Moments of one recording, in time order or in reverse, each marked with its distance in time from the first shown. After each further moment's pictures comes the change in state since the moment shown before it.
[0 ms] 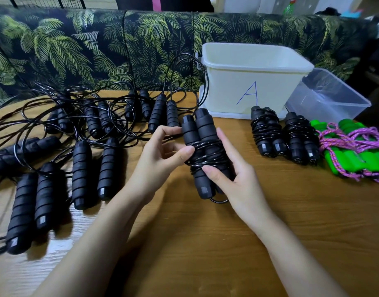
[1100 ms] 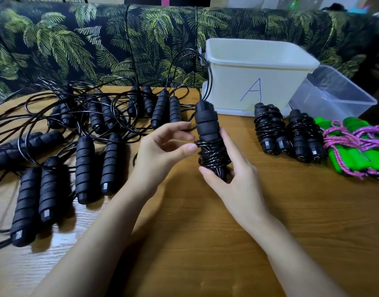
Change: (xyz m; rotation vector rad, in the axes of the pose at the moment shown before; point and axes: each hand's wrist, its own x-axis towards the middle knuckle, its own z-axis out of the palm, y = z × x) left_hand 0.000 0.000 -0.003 0.041 0.074 0.063; right_hand -0.004 0.002 0.013 -0.268 0.156 -0.069
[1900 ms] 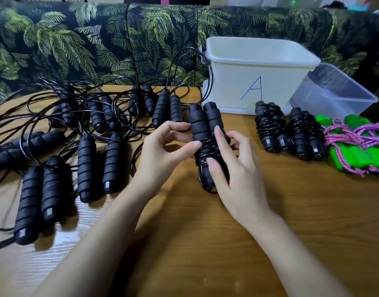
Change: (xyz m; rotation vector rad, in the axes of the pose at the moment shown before) left_hand -0.003 0.002 0.004 0.072 0.012 0.031; right_hand 0.001 0.007 0.000 -0.451 0.071 -0.207
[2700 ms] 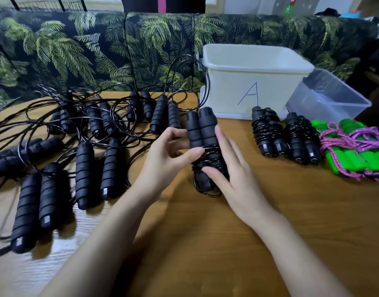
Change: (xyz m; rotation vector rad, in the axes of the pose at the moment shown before) left_hand 0.005 -0.002 0.007 -0.010 -0.063 -0.076; right_hand 0.013 0.006 -0.008 0.384 -0.220 0.043
